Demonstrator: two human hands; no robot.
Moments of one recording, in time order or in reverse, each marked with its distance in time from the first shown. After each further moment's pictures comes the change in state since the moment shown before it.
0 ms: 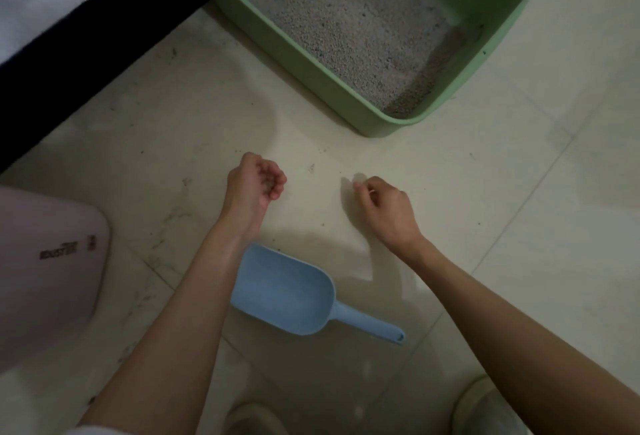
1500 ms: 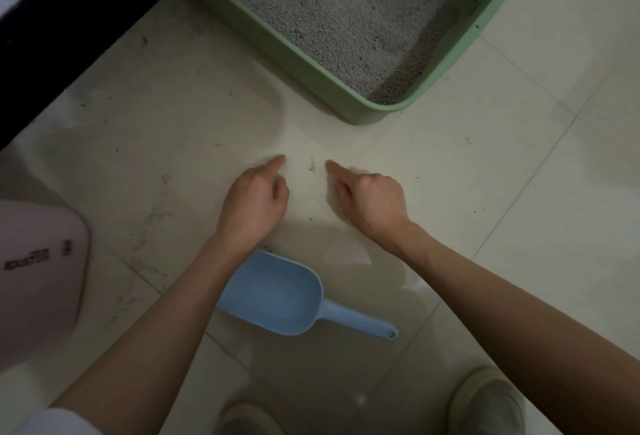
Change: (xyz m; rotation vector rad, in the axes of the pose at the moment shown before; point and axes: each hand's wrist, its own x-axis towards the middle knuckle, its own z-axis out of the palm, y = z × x) left_hand 0.001 -0.030 -0.001 1.267 -0.103 0.697; right_hand 0.011 0.001 0.004 -0.459 -0.002 -0.277
